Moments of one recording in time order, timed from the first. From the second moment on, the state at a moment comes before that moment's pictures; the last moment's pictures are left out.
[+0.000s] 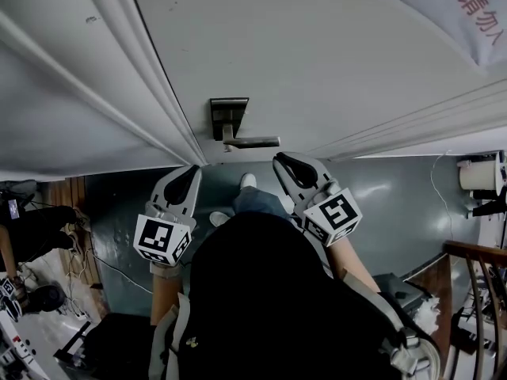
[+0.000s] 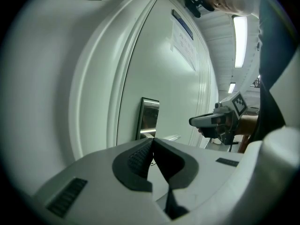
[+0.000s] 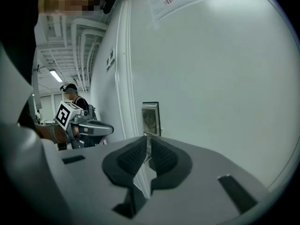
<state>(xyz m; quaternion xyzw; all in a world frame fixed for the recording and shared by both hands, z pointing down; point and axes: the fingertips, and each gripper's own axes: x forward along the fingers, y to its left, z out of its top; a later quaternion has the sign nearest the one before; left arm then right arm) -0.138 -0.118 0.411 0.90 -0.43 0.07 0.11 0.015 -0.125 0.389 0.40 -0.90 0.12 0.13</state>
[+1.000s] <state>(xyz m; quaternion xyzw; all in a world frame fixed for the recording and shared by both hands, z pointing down) -0.148 -0.113 0.404 0.89 -0.44 0.08 0.11 0.021 -0.118 0.400 0.40 -0.90 0.13 0.14</state>
